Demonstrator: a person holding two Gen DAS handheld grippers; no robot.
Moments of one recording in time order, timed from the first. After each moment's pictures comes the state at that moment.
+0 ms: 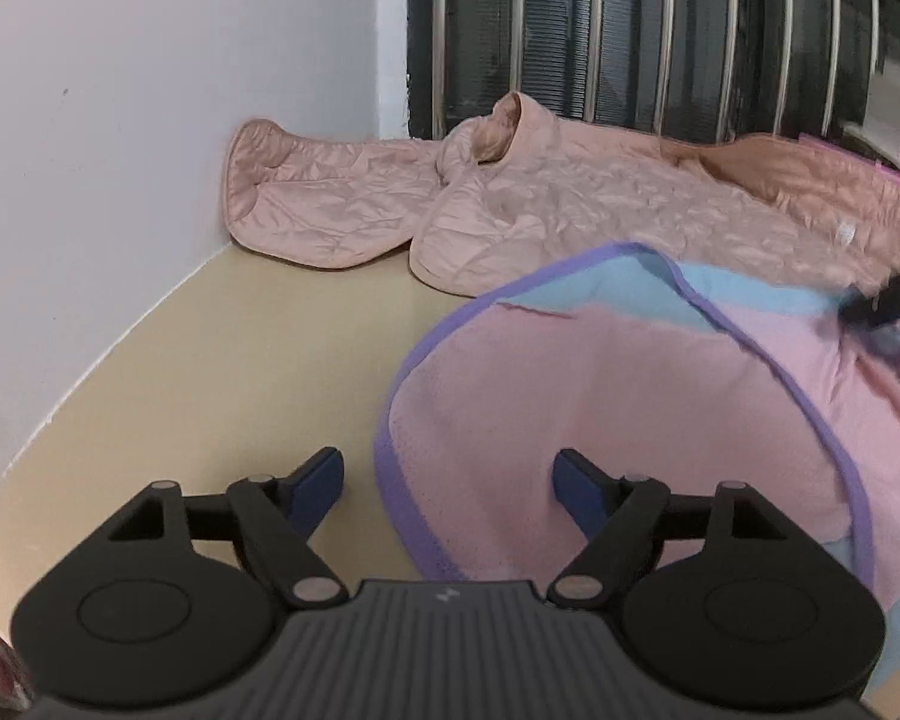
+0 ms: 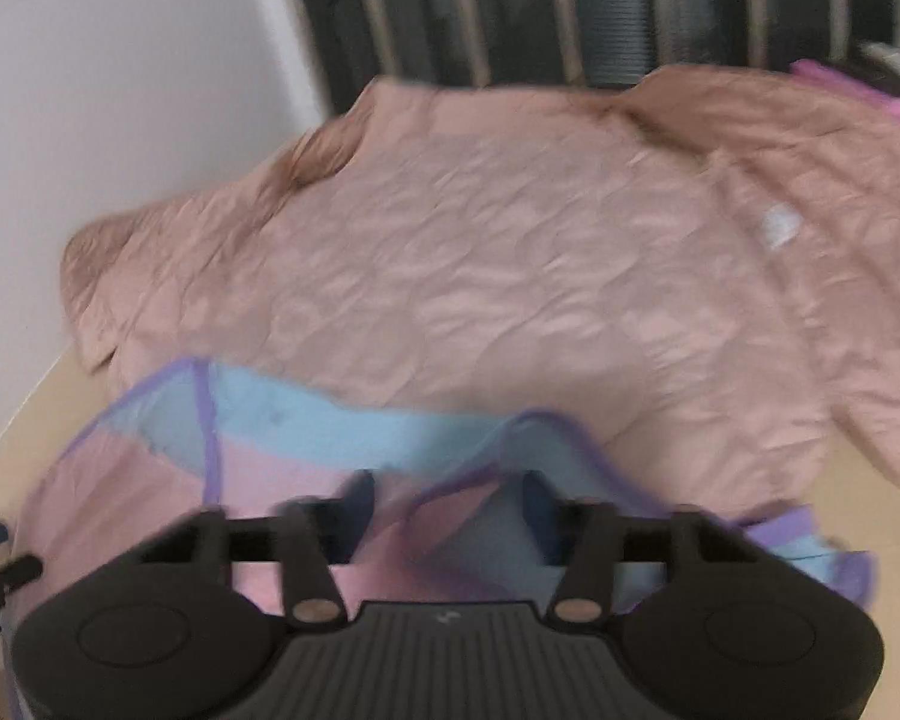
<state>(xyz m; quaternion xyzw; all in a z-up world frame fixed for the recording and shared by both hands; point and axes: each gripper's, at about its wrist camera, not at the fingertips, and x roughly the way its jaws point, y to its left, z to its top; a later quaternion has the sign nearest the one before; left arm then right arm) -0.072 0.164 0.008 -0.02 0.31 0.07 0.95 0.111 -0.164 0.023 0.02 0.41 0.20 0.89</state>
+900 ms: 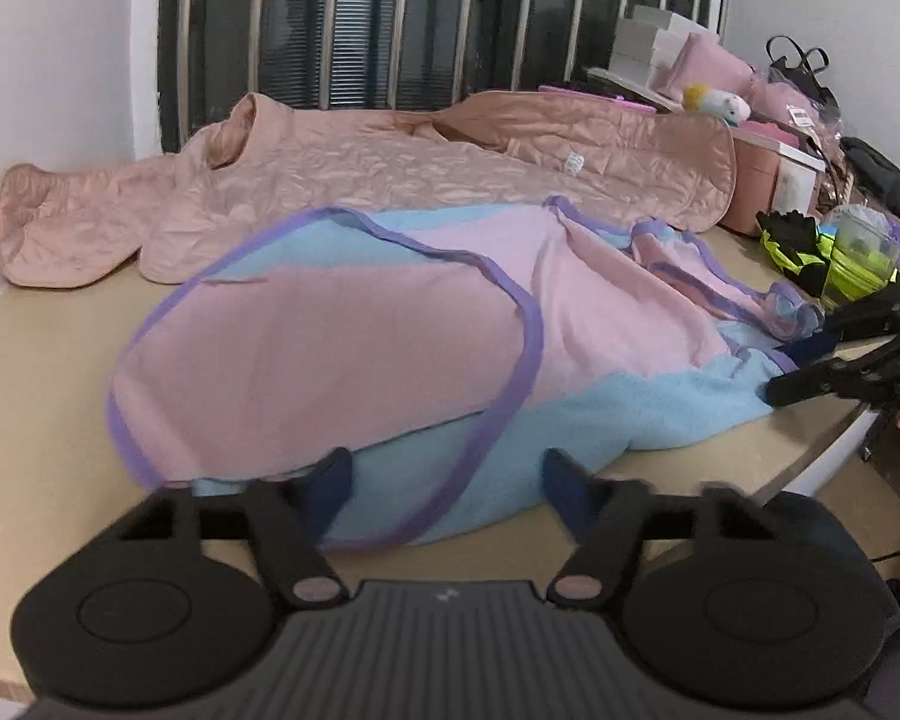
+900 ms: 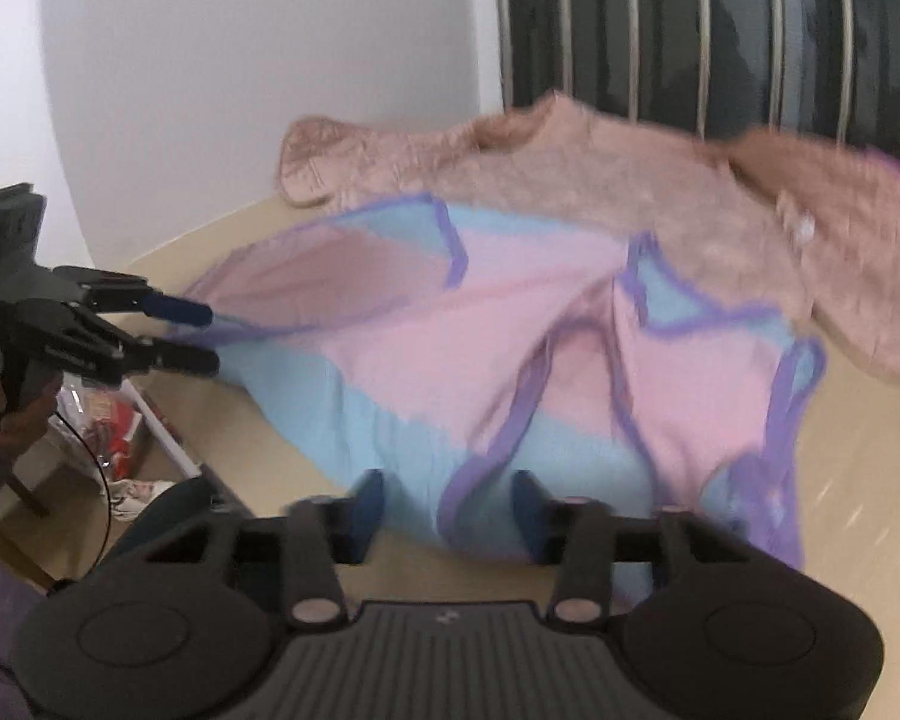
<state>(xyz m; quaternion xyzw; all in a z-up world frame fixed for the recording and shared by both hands) -0.131 0.105 0.013 0.03 0.32 -0.17 0.93 -0.108 -0.220 0.010 -0.07 0.35 0.31 0.88</state>
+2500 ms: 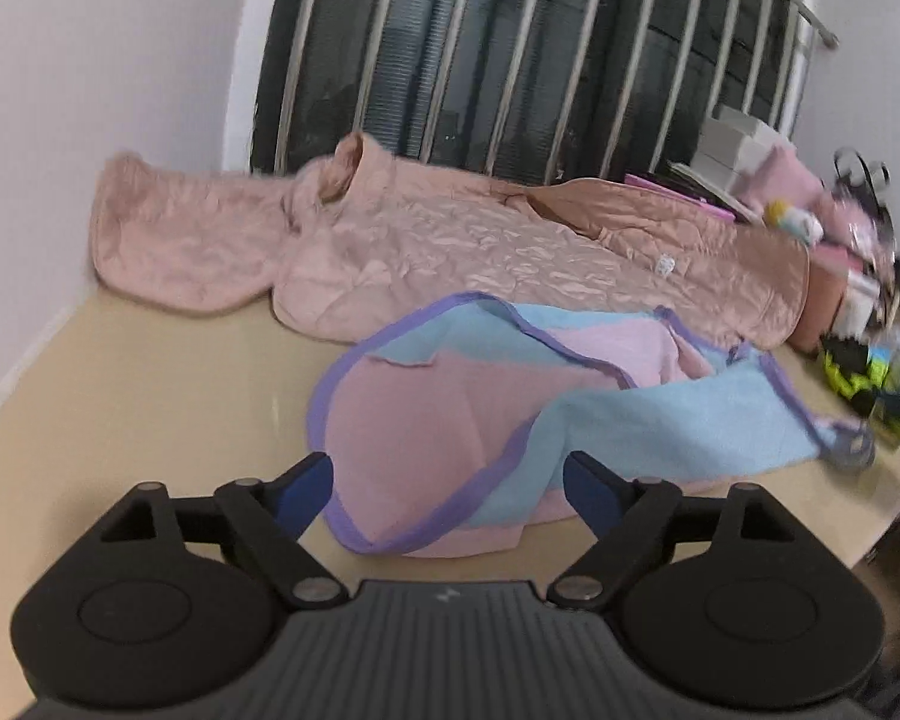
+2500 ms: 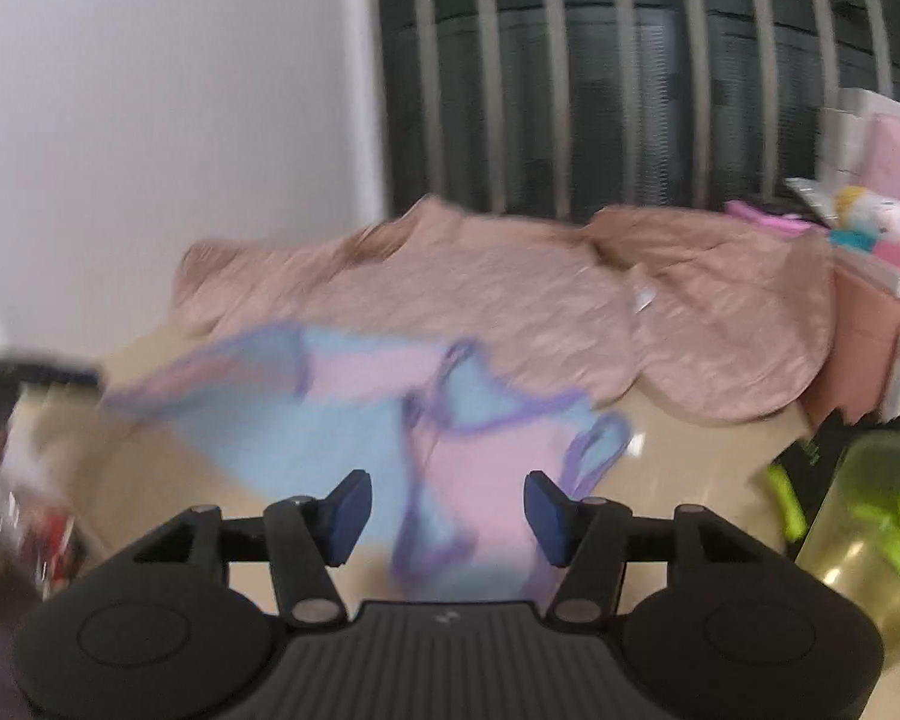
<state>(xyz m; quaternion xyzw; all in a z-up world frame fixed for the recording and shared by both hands) -0.090 0.192 0.031 -0.06 0.28 -0.13 0.95 -0.108 -0.287 0.046 -0.04 0.26 0.24 0.94</state>
